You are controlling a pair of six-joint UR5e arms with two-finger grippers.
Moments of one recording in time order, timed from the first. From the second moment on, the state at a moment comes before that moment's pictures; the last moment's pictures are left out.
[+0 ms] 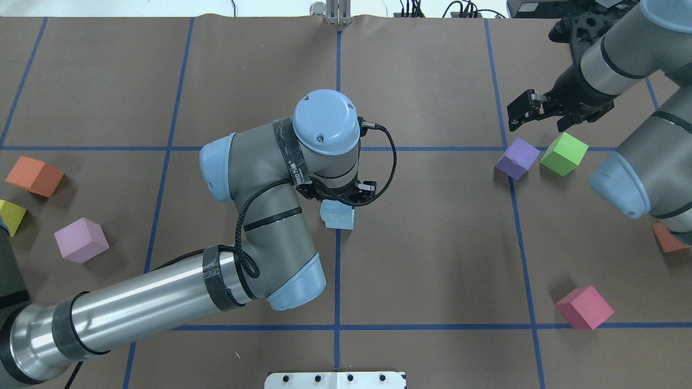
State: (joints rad) left arm -0.50 -2.49 -1.50 -1.51 -1.90 -1.09; right arm 0.99 -1.24 1.92 -1.61 2.17 0.81
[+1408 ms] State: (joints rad) left arm -0.50 -2.49 -1.49 -1.56 -1.89 -1.10; right arm 0.99 -1.24 1.91 -1.61 2.17 0.81
